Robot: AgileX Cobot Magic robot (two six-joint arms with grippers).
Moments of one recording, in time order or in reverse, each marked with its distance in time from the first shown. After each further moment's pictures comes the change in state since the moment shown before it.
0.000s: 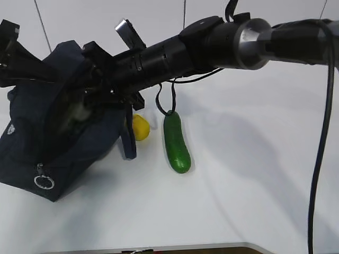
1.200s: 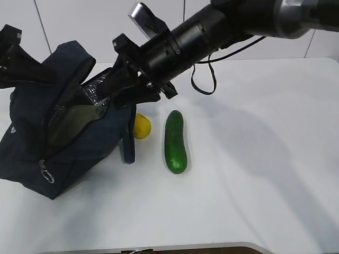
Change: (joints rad) left arm 0.000 0.000 0.000 0.040 -0.039 0.004; right arm -0.093 -0.094 -0.016 -0.263 0.314 0.014
